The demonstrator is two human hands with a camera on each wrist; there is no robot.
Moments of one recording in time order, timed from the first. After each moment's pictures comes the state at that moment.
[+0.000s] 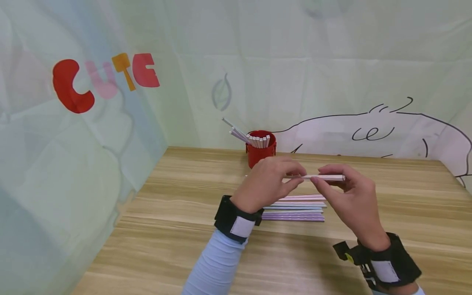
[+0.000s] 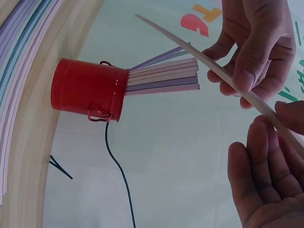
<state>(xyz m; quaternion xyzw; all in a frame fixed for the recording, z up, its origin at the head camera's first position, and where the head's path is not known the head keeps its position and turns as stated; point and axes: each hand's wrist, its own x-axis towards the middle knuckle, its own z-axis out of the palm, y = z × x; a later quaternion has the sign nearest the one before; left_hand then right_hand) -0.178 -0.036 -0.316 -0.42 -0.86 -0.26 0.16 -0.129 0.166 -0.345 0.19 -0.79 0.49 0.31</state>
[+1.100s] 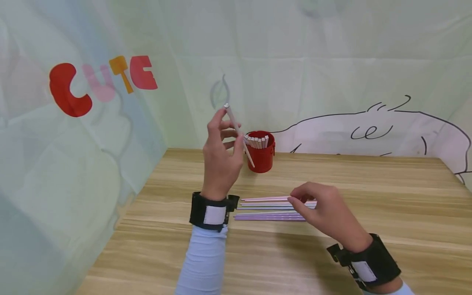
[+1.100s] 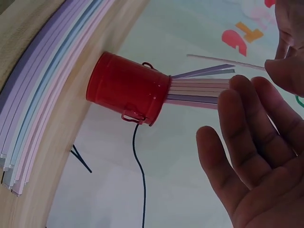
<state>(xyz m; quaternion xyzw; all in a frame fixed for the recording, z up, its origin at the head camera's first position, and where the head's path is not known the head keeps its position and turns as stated) -0.201 -0.094 -0.308 -0.26 -0.74 -0.45 0.42 -0.139 0.152 -0.375 0.30 -0.87 0.34 0.22</state>
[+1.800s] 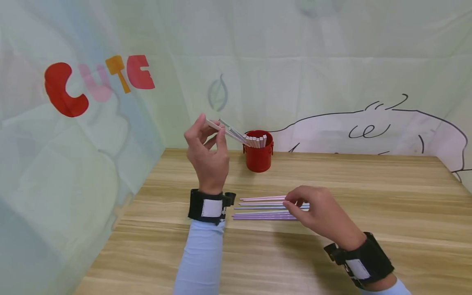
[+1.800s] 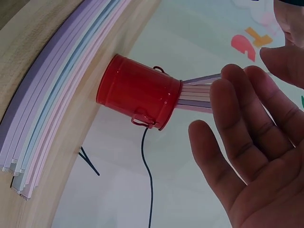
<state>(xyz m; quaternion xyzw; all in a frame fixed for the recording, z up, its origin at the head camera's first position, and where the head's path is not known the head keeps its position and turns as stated) -0.222 -0.104 -0.320 -0.25 -0.62 -0.46 0.58 -0.141 0.146 -0.381 0.29 -0.89 0.32 0.15</state>
